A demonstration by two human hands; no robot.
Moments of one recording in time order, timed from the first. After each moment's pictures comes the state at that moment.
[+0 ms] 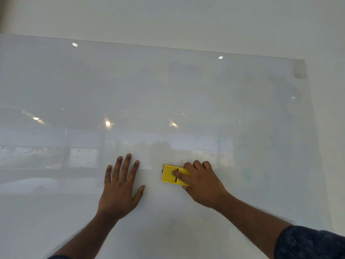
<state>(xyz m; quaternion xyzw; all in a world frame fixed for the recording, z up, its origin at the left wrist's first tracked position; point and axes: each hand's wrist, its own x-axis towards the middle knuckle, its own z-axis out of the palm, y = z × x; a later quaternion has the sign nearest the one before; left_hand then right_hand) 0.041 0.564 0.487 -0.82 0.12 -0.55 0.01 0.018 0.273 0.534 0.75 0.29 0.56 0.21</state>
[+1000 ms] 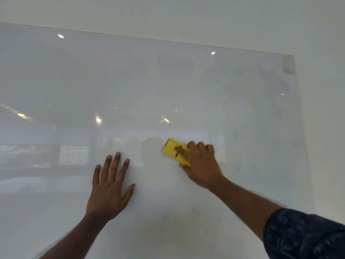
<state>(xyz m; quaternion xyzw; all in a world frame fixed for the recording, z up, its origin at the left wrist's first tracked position) 0.052 0.564 0.473 -0.81 0.13 -0.57 -0.02 0.019 0.258 0.566 0.79 0.17 0.58 0.11</state>
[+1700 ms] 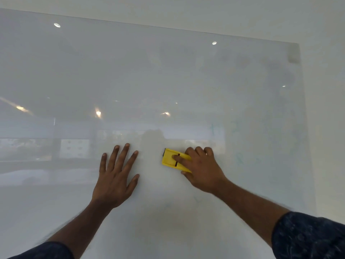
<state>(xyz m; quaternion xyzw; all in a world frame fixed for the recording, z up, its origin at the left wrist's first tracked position) 0.056 0.563 0.476 -0.79 0.16 -0.58 0.03 0.016 0.257 0.528 0.78 0.24 0.56 0.16</state>
